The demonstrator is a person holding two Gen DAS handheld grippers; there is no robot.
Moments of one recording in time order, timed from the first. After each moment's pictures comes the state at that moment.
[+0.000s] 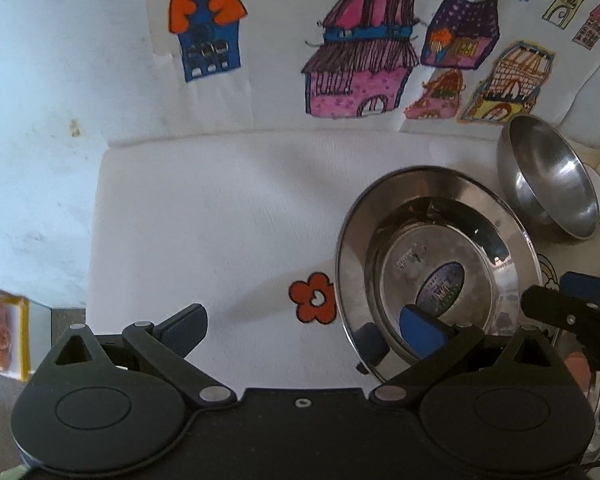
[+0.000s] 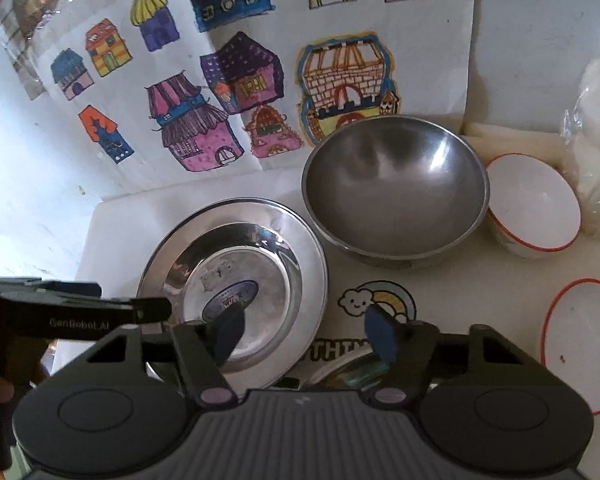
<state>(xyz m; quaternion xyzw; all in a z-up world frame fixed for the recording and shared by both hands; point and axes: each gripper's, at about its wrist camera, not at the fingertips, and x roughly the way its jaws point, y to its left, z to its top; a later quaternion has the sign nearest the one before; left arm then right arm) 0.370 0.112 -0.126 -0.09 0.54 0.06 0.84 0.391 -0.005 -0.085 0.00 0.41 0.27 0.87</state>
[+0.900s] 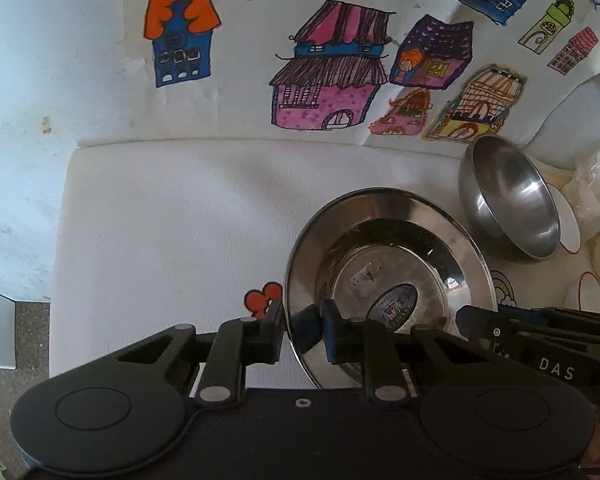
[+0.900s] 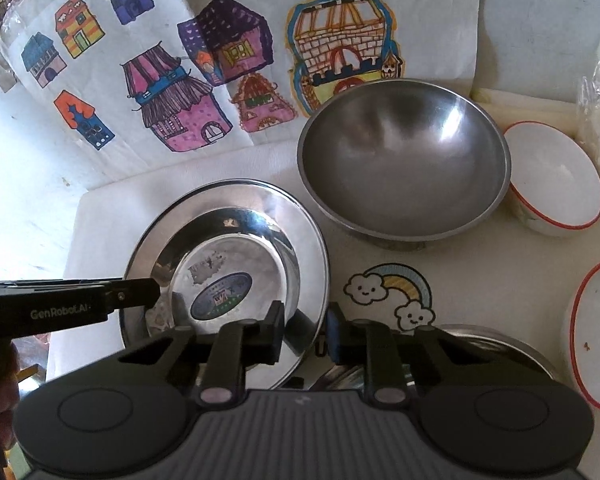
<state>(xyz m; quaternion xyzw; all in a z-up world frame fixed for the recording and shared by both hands) 0.374 0.109 -0.118 -0.14 0.52 0.02 0.84 0.401 0.007 -0.101 0.01 0.44 0.26 0.86</state>
